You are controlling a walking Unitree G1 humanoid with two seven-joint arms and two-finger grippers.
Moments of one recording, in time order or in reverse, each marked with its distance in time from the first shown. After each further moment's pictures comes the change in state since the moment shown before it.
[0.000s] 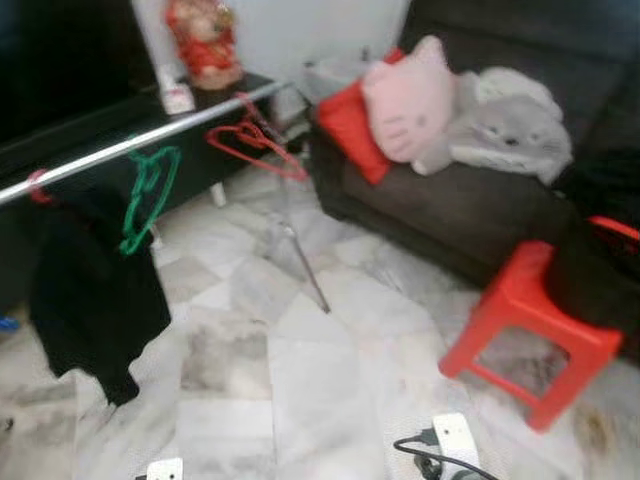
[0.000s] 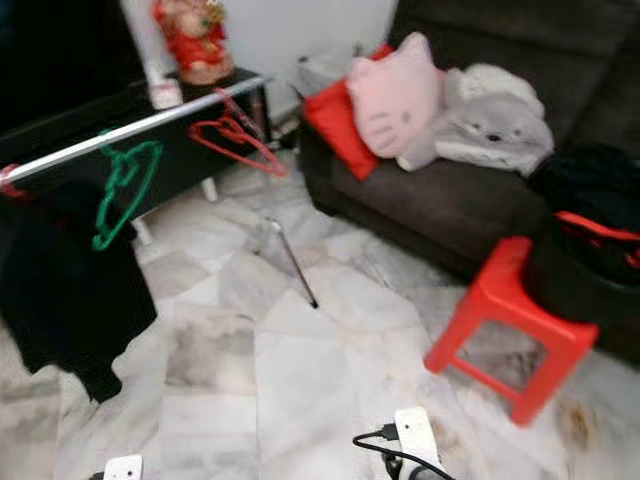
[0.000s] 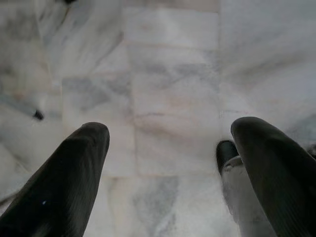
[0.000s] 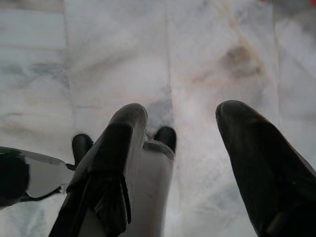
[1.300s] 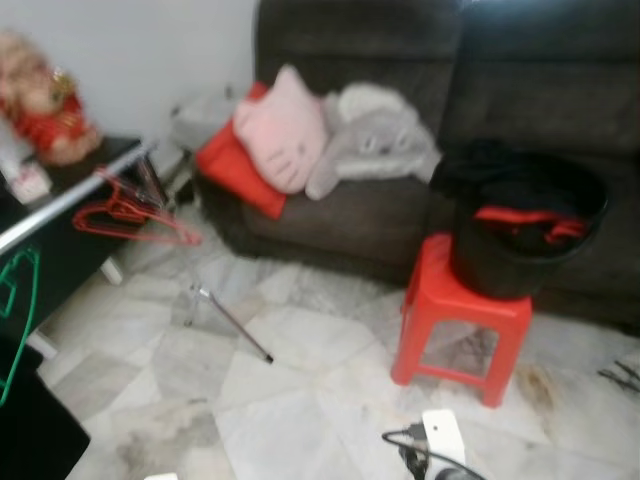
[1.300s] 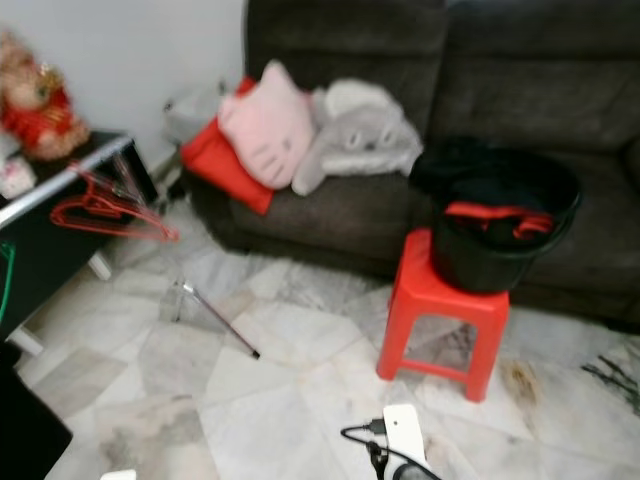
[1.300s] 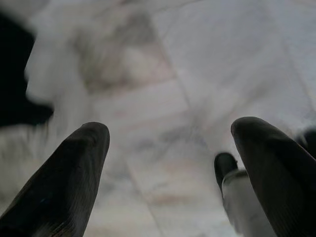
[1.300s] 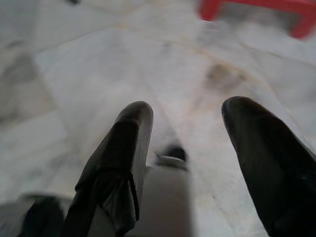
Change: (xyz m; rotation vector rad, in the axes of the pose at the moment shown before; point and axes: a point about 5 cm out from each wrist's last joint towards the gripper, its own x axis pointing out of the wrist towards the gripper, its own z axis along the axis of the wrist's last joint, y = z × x) left arm -0.003 0.005 -0.013 0.028 0.051 -0.025; right arm 0.001 0.011 0.006 0.050 -0.065 0.007
